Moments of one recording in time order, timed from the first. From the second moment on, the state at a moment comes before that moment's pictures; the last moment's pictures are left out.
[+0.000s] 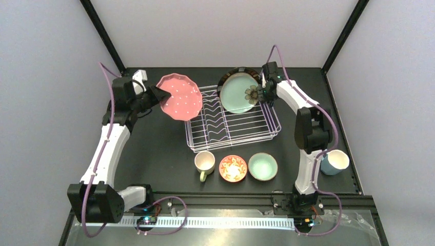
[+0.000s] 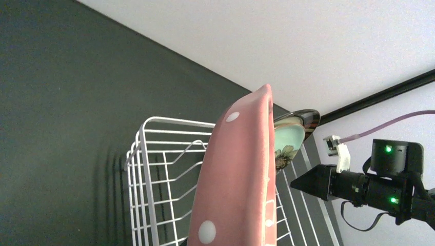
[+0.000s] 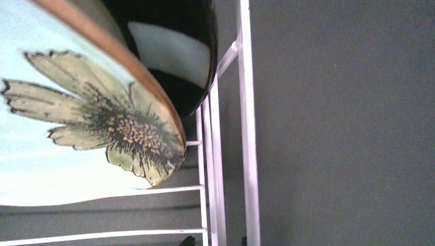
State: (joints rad) left arm 0.01 1.16 1.03 -0.32 0.46 -0.62; right arm 0.25 2.03 1.65 -0.72 0.07 0.10
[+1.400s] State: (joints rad) left arm -0.21 1.60 1.62 -0.59 0.42 -0.20; right arm 0.31 2.54 2.41 -0.78 -0.20 0.07
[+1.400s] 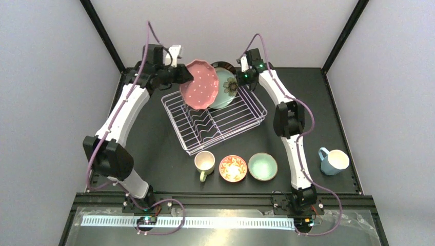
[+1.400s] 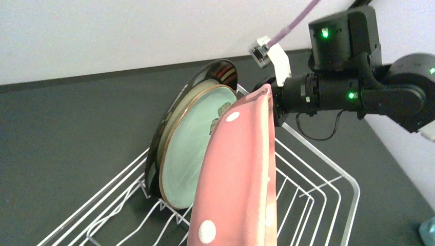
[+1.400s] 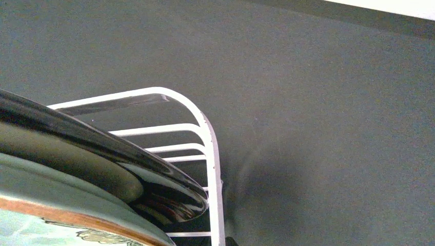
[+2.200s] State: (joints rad) left arm -0.41 1.86 1.94 -0.69 0.14 0.03; right arm 0.30 2.45 2.22 -0.65 -0.16 0.12
